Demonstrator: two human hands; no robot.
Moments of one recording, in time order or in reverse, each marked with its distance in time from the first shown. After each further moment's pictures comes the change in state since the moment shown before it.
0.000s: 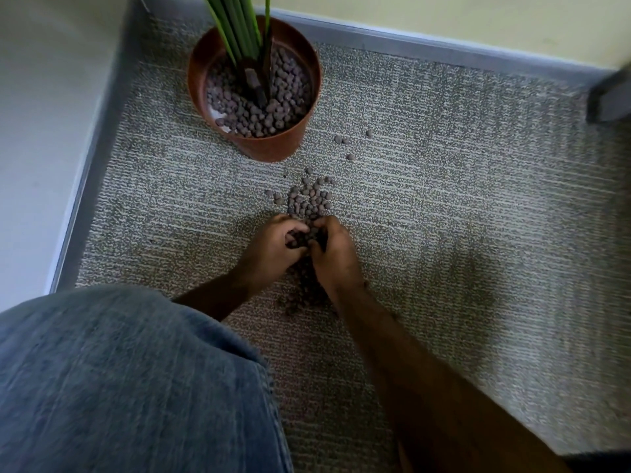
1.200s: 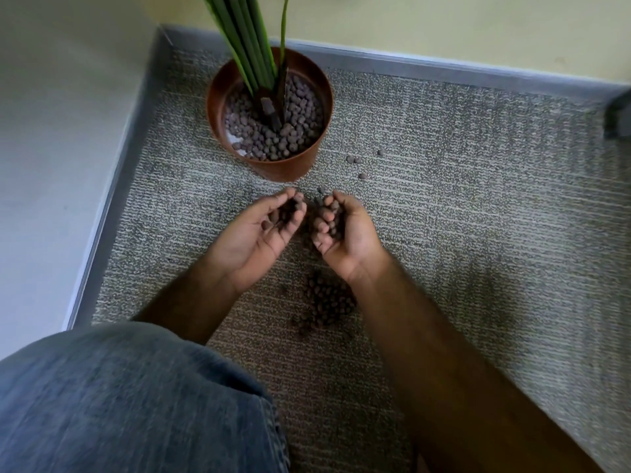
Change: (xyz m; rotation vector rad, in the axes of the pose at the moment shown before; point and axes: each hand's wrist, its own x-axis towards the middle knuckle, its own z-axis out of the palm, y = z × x) left_hand 0.003 0.062 -0.078 -1.568 -0.040 -0.387; right_hand 0.040 -0.070 -0.030 1.362 -0.357 0.496
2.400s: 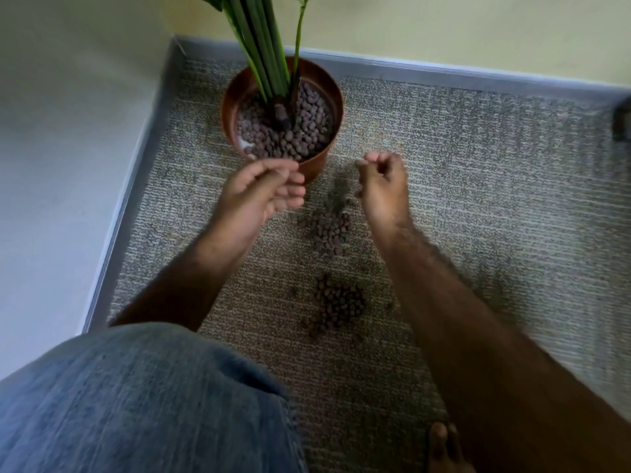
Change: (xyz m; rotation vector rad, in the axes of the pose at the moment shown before) left_hand 0.011 0.039 -0.009 0.776 -0.015 0.441; right_hand 0.000 -0.046 0.016 -0.815 0.387 -0.611
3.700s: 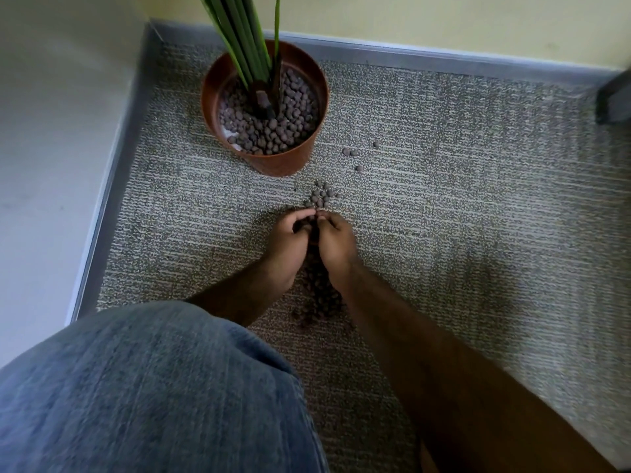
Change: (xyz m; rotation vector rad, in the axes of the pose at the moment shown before) left_hand -0.009 -0.107 0.068 0.146 0.192 -0.345; right_hand -0.039 0.088 0.035 -0.007 -0.095 0.263
